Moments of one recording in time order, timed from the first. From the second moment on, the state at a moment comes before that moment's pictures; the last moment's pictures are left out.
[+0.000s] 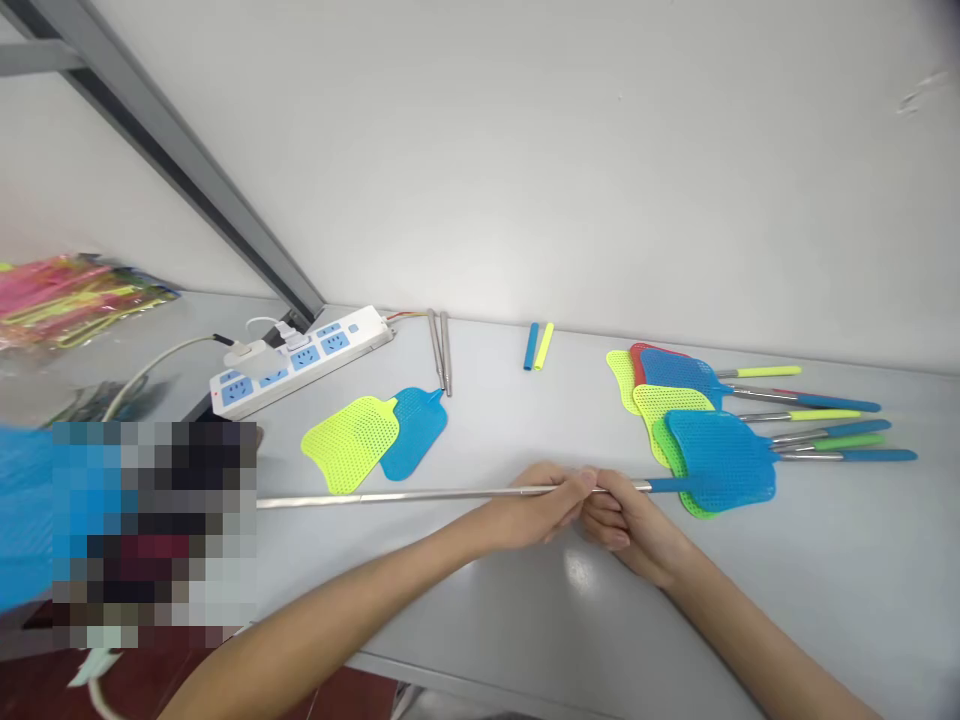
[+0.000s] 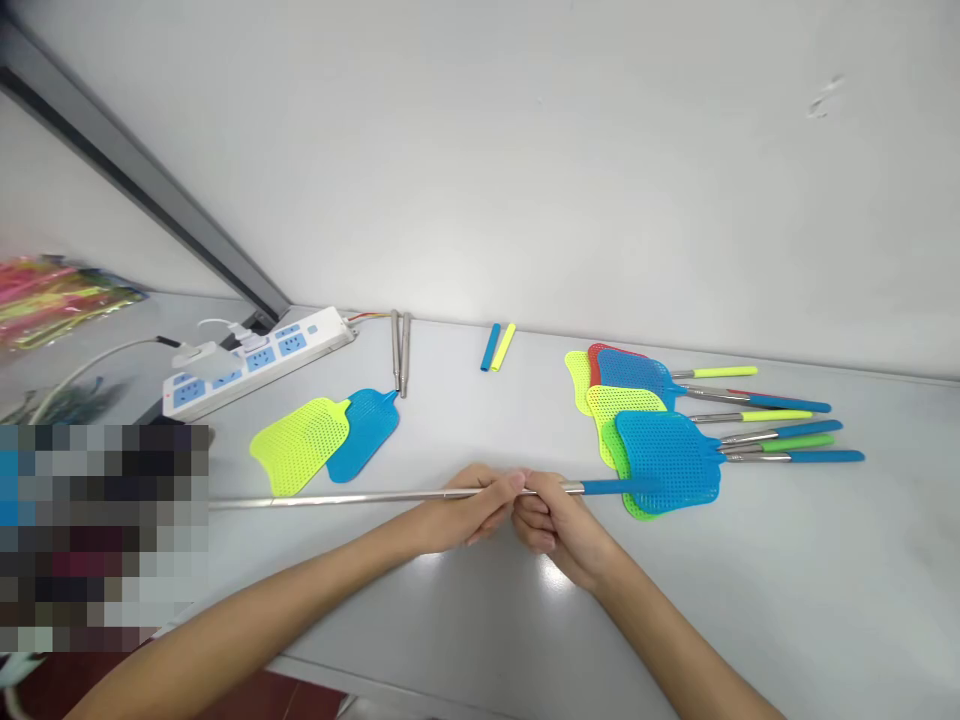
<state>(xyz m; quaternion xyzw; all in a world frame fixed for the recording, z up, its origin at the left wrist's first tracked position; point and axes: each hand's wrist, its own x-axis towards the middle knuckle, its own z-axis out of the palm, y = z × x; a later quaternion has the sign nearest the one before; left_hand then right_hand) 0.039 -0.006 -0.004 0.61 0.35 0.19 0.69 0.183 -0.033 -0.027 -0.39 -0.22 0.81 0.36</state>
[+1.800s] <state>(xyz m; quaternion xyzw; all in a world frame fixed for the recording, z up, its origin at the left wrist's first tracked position) 0.002 0.014 0.002 0.38 0.39 0.44 0.71 0.227 -0.017 -0.020 -0.42 -0.24 0.70 0.52</state>
